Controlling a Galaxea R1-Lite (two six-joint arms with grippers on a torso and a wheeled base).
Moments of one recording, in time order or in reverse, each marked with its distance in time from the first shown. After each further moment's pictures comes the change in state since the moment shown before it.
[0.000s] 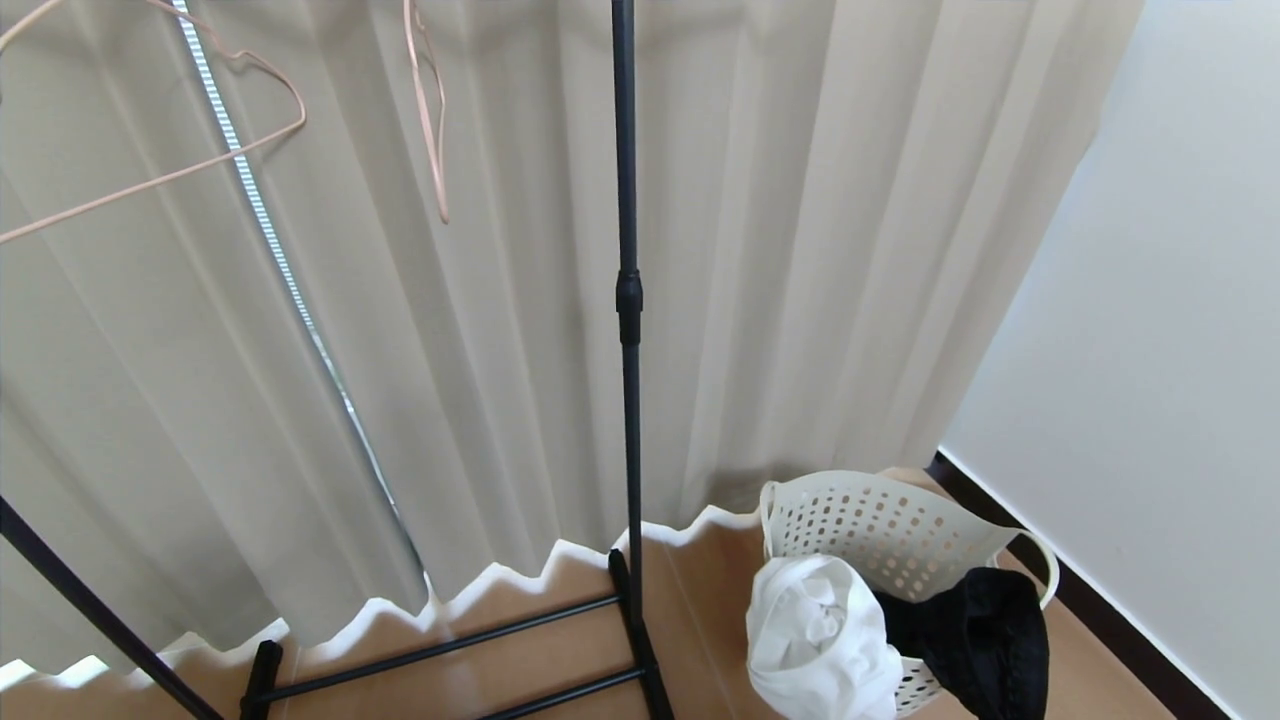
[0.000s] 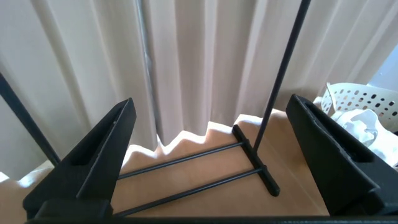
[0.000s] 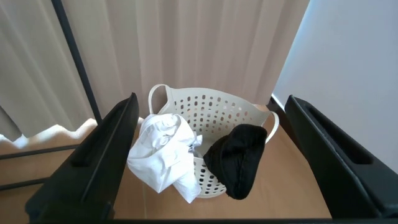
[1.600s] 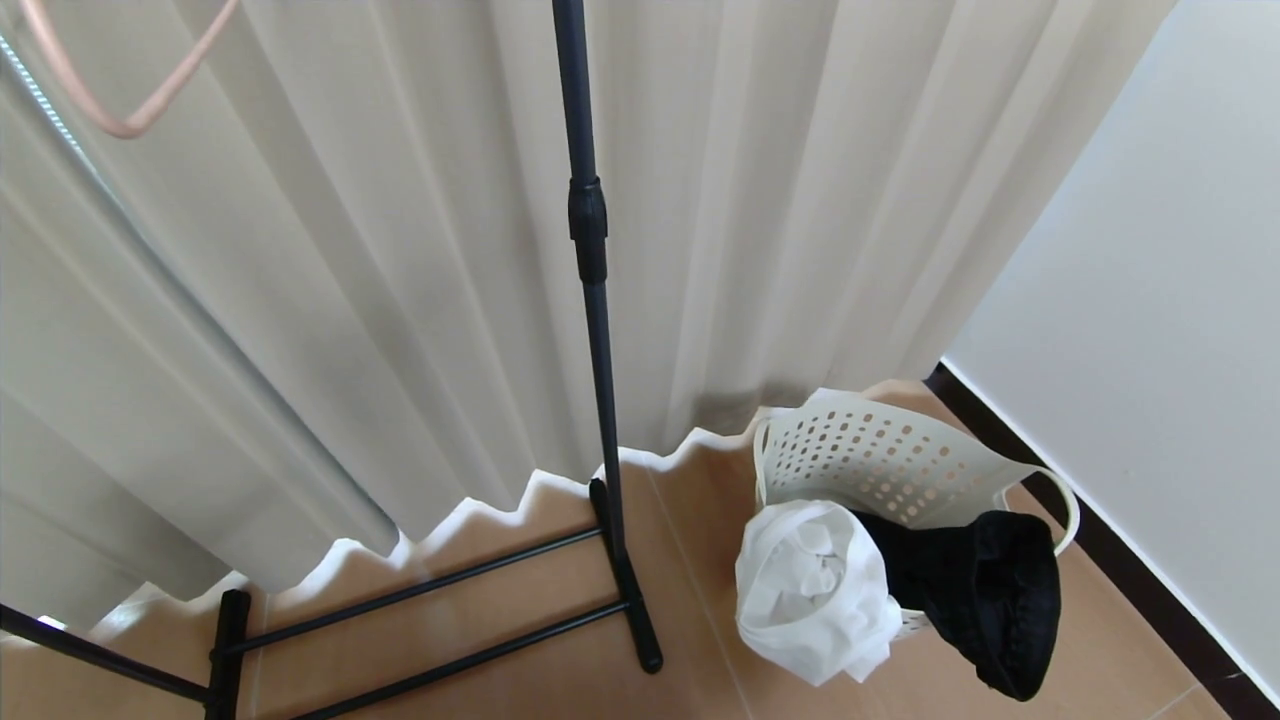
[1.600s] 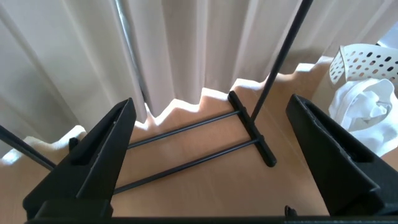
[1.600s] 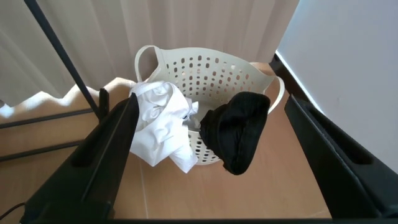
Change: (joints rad) left arm 0.000 0.001 0.000 0.001 0.000 0.001; right arm 0.000 0.000 0.000 -0.001 0.001 0.000
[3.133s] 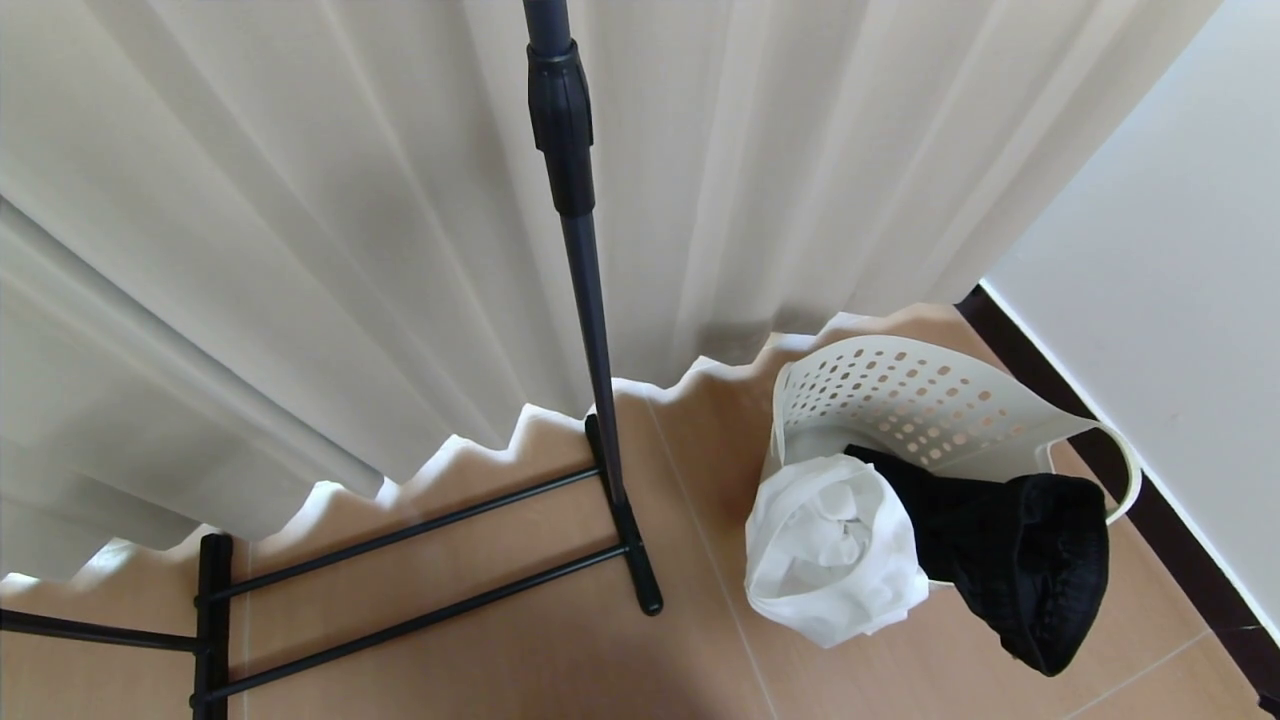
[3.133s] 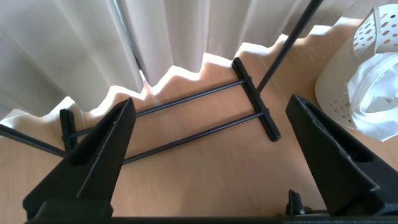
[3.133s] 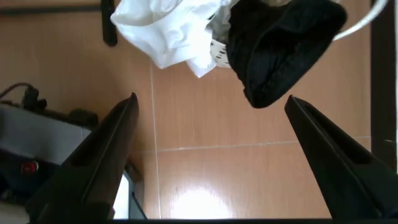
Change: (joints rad) left arm 0.000 0.000 0.002 -0.004 0.001 -0.003; right arm 0.112 0.631 -0.135 0.004 0.008 -0.154
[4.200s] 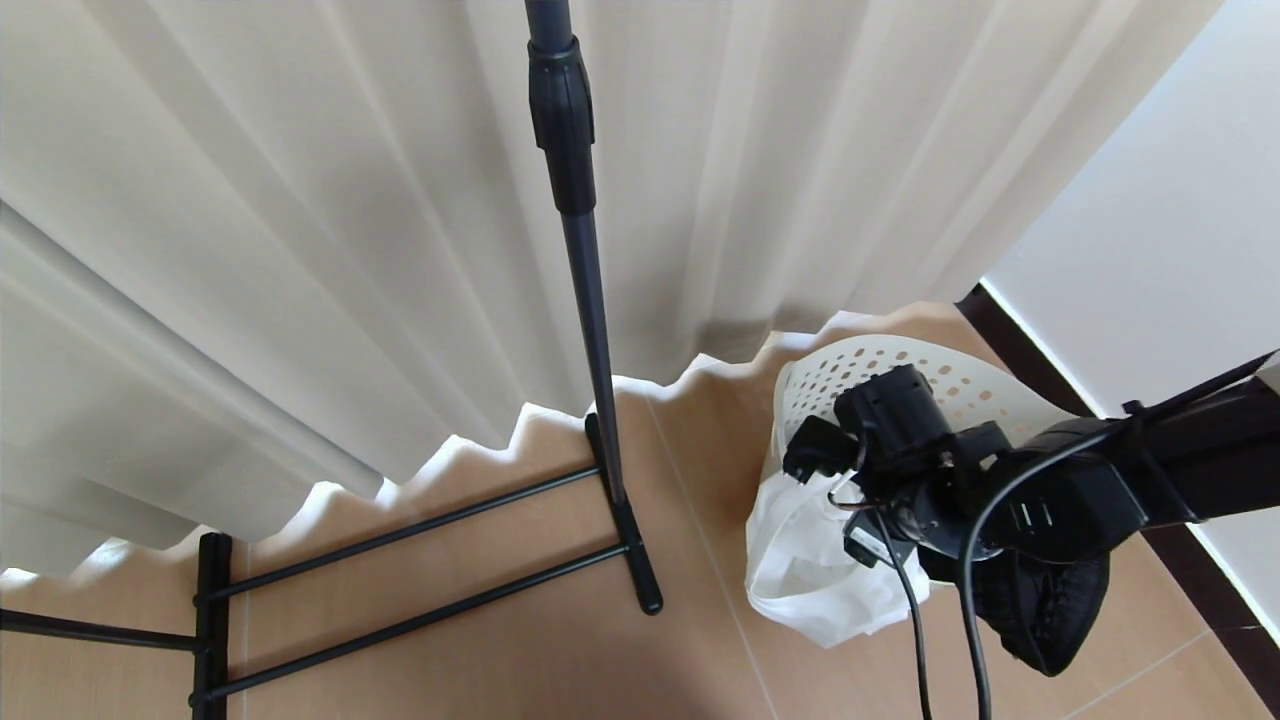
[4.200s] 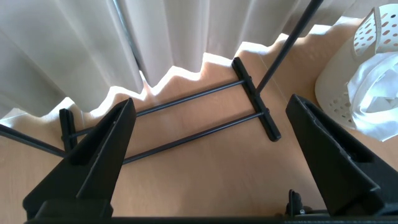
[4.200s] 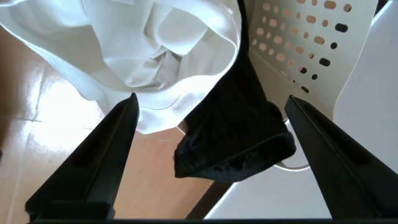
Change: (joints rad) left arm 0.000 0.000 0.000 0.000 0.000 0.000; right arm 0.398 1.329 -0.893 -0.008 -0.627 -0.317
